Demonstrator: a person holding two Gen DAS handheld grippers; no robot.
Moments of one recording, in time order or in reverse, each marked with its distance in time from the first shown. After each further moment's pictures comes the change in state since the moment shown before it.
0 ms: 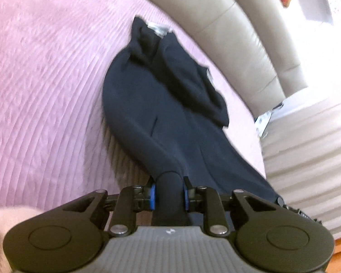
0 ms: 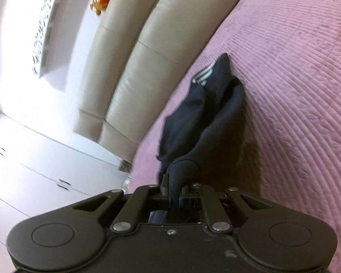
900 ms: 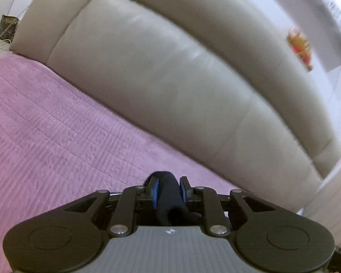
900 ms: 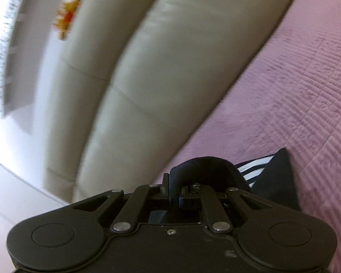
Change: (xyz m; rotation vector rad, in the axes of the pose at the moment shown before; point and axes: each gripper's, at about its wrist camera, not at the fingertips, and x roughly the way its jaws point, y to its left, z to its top) left arm 0.199 -0.076 0.342 0.141 -0.447 0.166; right arm 0.351 -0.022 0.275 -0.060 -0.112 -0.134
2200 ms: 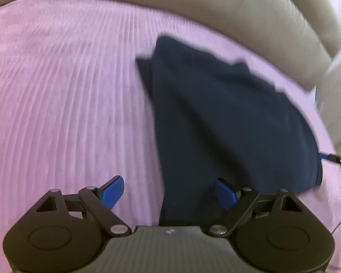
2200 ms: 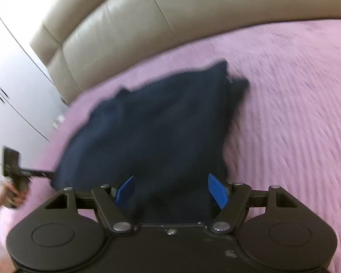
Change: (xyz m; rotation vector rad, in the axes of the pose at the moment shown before) left arm -0.002 0.106 -0.106 0.300 0.554 0.018; right arm -0.086 -0.040 -0.115 -0.553 0.382 -0.180
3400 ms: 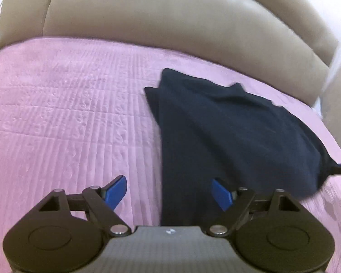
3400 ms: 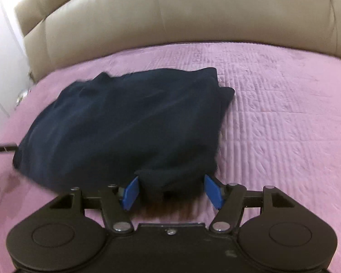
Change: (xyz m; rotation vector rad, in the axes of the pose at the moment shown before) left arm -0.026 -0.018 -0.033 0.027 -0.223 0.083; right arm 0.033 0.051 0.044 -0.079 0.011 -0.218
